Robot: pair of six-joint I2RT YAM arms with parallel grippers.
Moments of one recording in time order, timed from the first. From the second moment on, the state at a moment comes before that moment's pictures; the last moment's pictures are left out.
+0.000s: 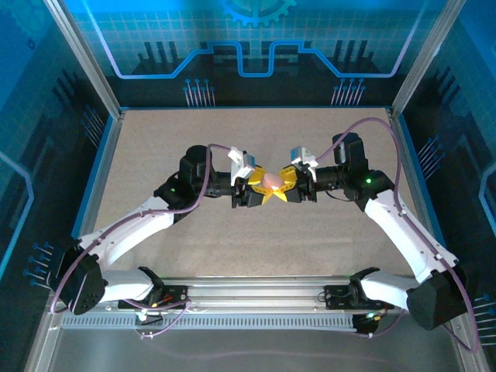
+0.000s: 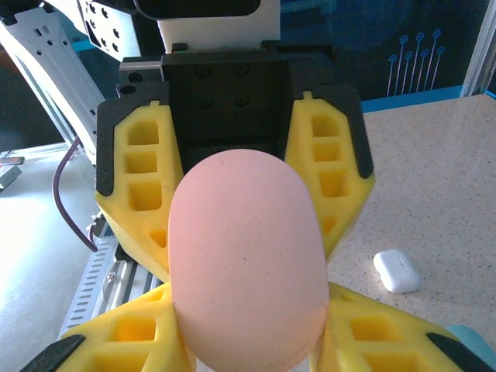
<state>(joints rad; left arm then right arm) -0.61 1.27 0.93 0.15 0.82 0.00 0.35 1.16 1.05 -0.48 -1.08 -0.42</state>
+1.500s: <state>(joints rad) -0.60 1.30 0.93 0.20 0.88 -0.07 0.36 1.16 1.05 -0.49 -1.06 -0.46</state>
